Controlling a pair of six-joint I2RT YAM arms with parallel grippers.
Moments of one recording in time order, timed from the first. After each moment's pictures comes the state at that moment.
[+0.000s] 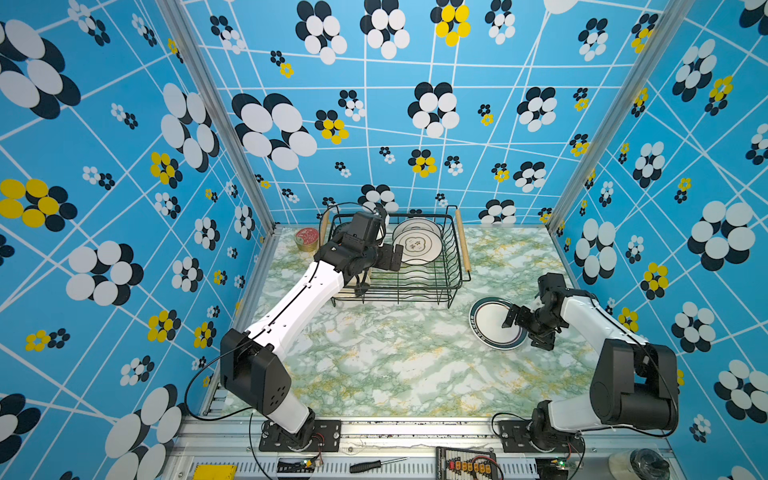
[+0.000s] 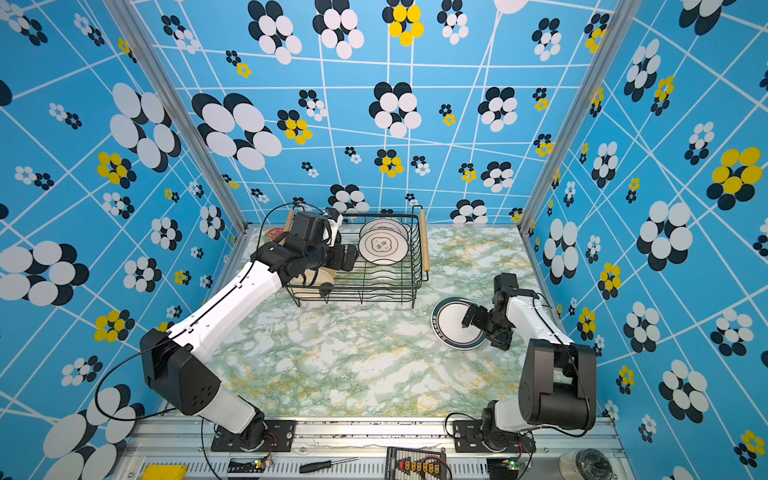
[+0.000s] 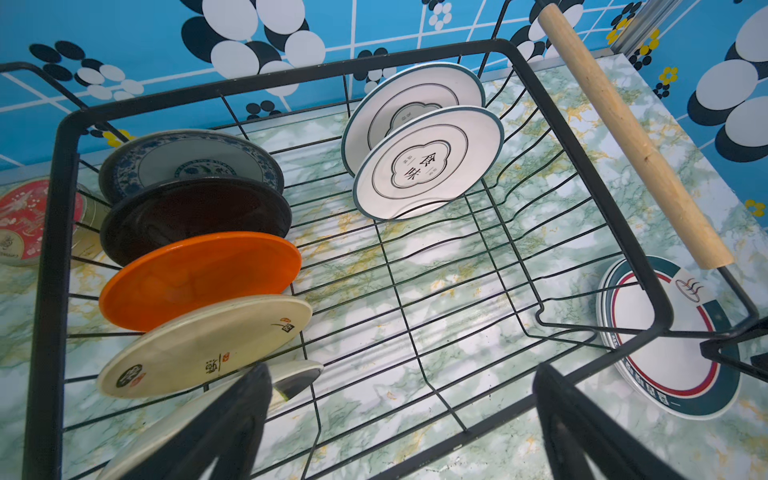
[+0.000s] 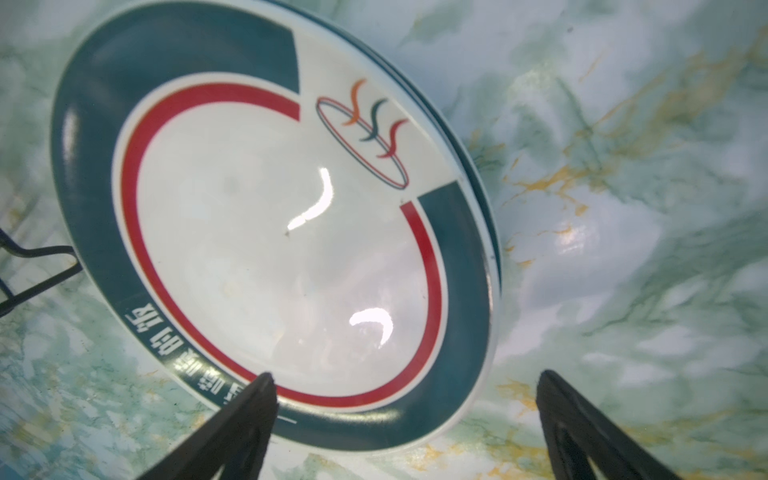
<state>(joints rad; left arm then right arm) -0.49 1.59 1.54 -0.63 -0.02 -0.15 -0.12 1.46 0.89 -0.87 -0.17 0.38</state>
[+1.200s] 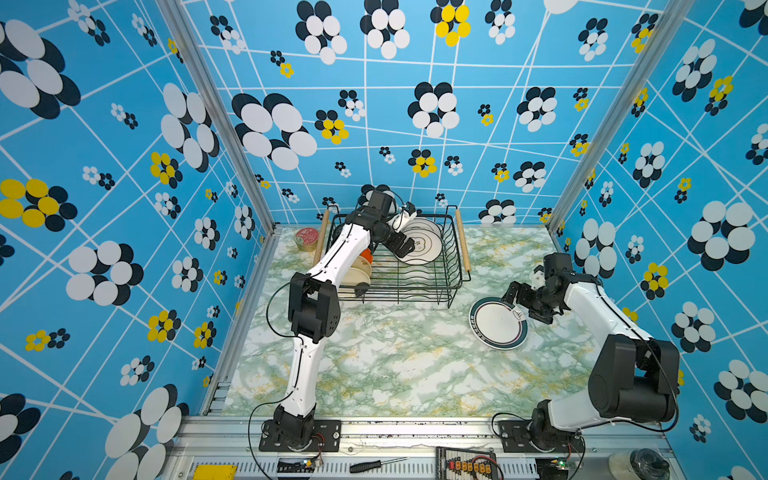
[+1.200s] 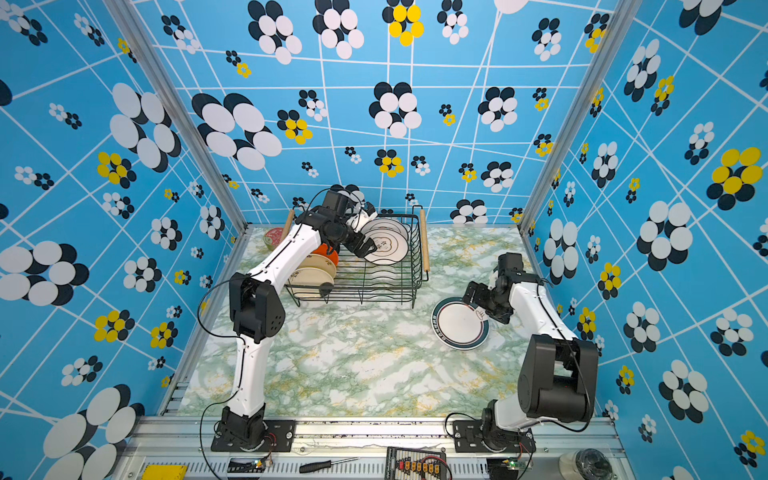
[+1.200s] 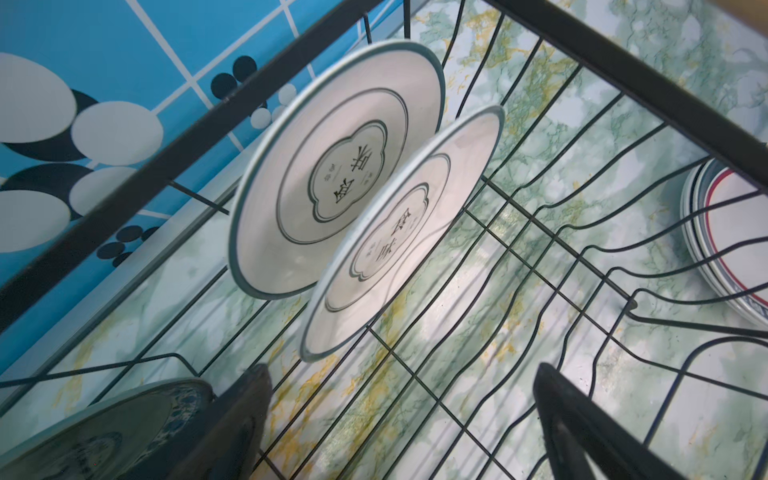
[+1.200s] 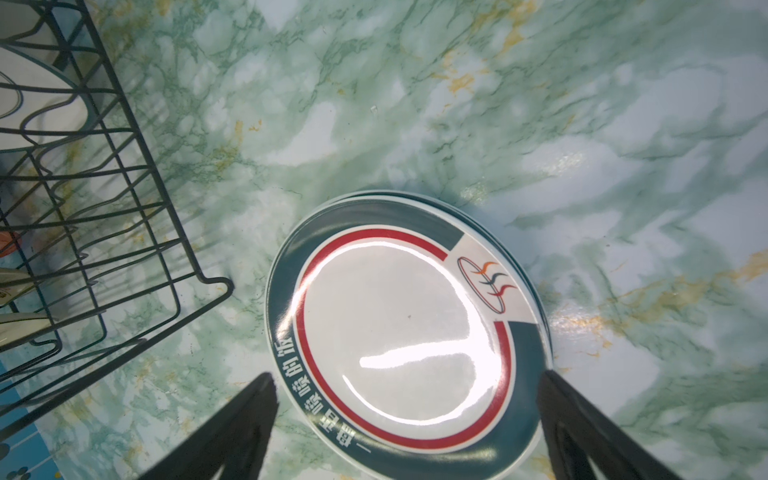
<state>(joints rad) -0.39 2.24 2.14 -0.78 0.33 0.37 -0.13 1.50 1.06 -0.81 -0.24 0.29</state>
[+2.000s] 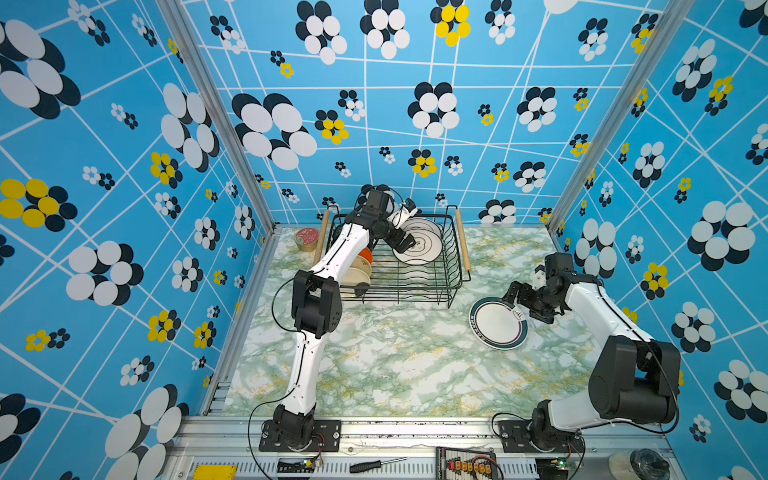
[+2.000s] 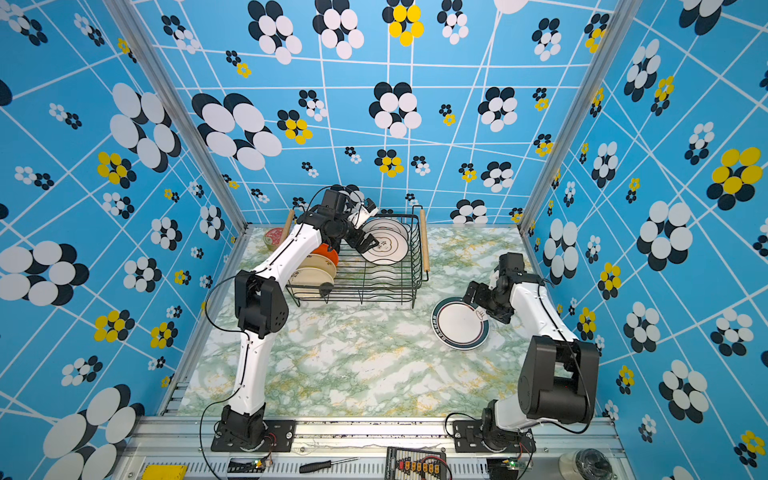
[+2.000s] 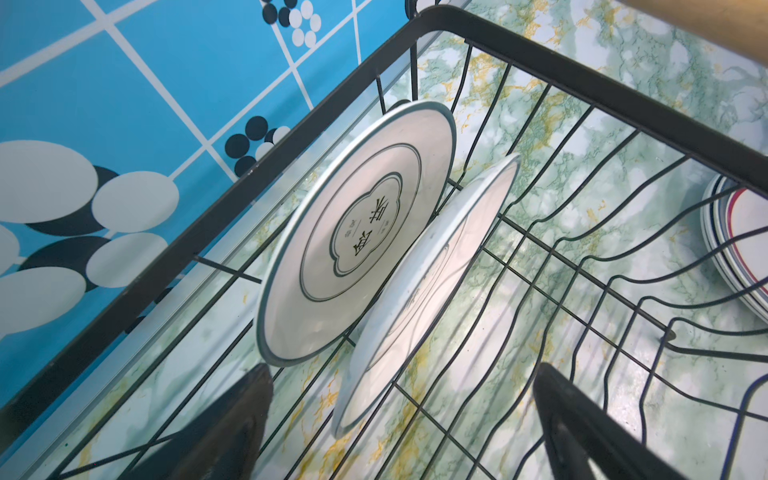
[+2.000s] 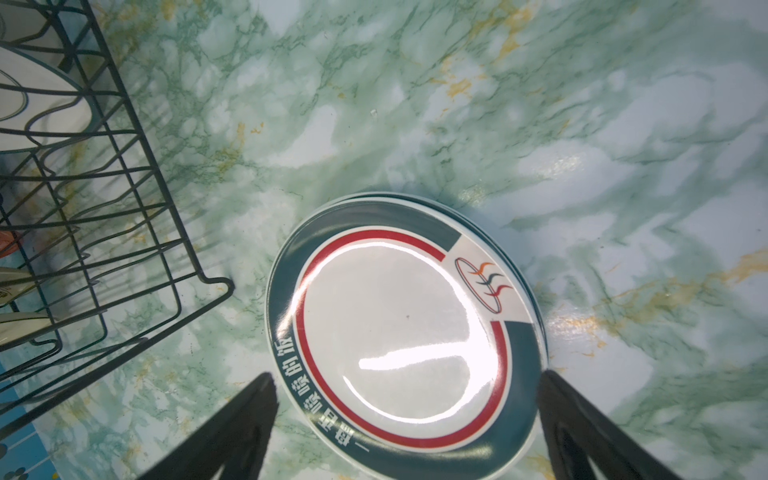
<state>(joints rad) -0.35 2.32 2.25 -0.71 0.41 0.42 -0.13 1.49 1.06 -0.81 -0.24 0.28</state>
